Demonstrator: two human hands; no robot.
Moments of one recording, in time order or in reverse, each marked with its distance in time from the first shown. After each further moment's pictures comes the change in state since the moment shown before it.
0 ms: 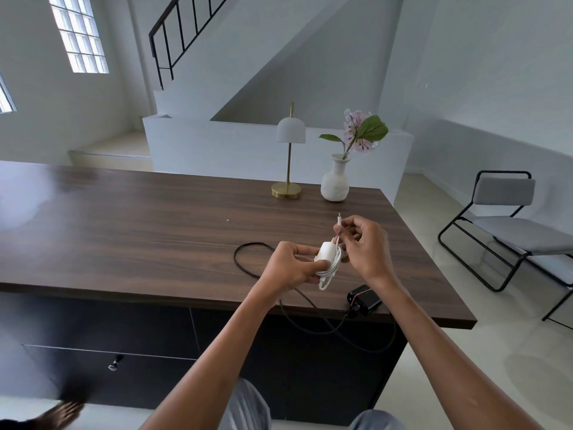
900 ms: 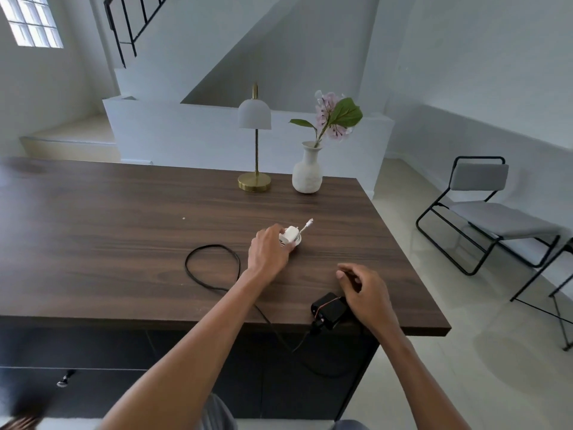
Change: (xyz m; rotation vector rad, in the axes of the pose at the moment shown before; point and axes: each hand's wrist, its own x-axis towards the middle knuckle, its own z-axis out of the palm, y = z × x) left_hand 0.115 -0.030 0.037 0.739 0.335 0.099; right_hand -0.031 0.138 -0.032 -0.276 -0.130 0.156
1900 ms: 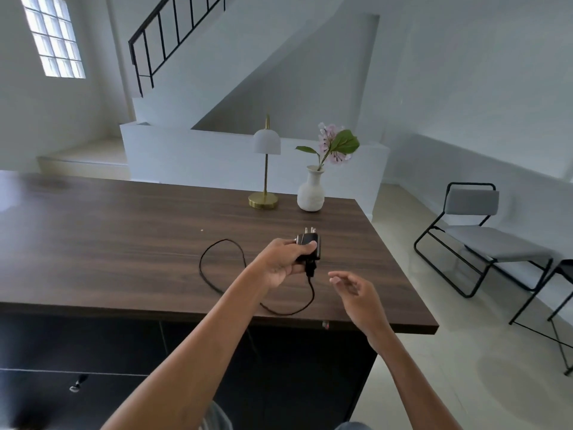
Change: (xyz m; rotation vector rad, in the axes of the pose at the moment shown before) left_hand -0.062 0.042 -0.074 -1.001 -0.456 -0.354; right_hand -0.039 -0.063 -0.013 0.353 -0.045 0.054
